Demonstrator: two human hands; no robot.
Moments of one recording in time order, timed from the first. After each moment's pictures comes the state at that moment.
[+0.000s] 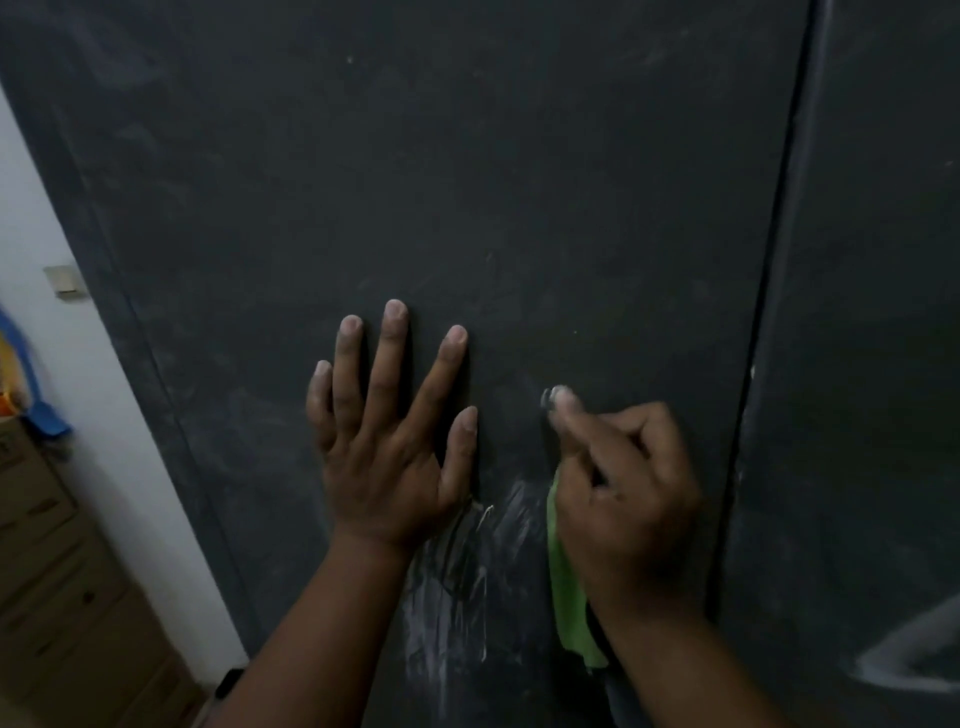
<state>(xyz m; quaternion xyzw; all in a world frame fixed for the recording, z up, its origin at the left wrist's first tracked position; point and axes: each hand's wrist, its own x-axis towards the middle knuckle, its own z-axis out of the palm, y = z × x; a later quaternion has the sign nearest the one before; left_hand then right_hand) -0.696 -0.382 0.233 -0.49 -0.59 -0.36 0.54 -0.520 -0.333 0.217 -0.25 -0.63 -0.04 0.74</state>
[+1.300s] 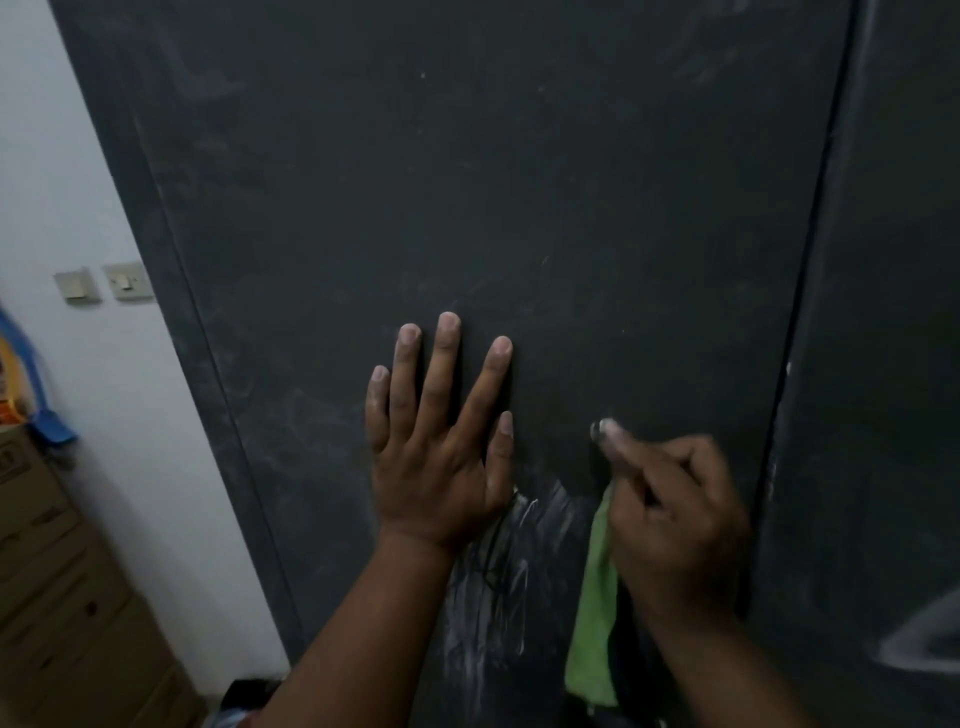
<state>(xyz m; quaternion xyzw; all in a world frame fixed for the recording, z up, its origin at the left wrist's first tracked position) -0.705 -0.383 0.227 -0.52 -0.57 -0.38 0.51 -0.519 -0.342 0.194 -0.31 -0.63 -0.05 0.71</state>
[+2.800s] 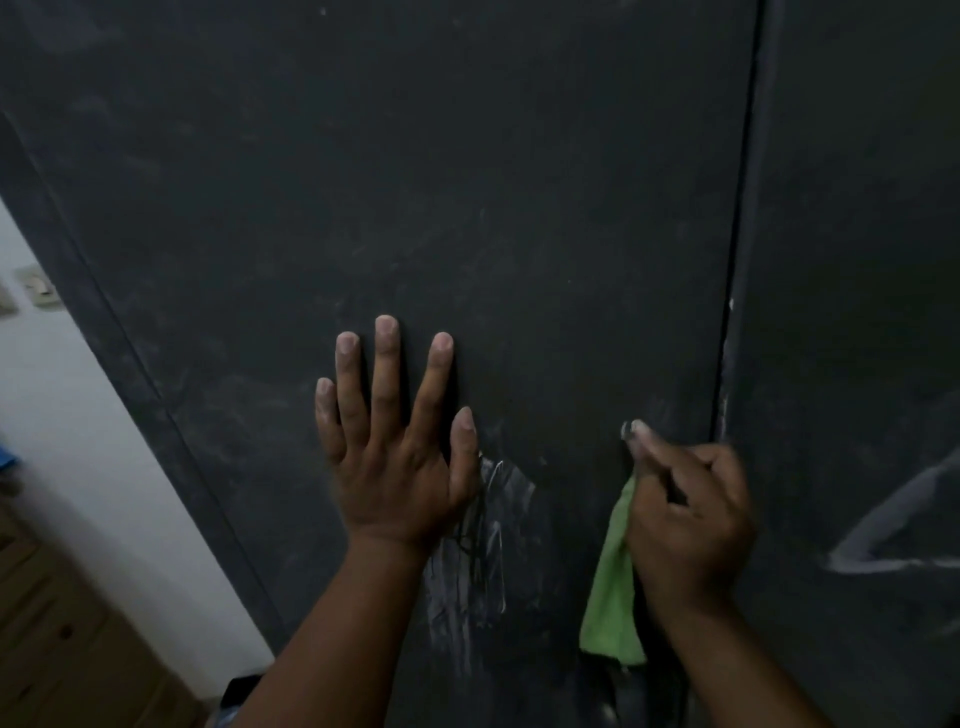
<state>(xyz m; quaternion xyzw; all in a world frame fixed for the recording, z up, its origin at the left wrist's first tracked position) -0.705 -0.388 0.200 -0.51 -0.59 -0.37 0.51 -0.490 -0.321 0.125 -0.37 -0.55 -0.01 0.75</state>
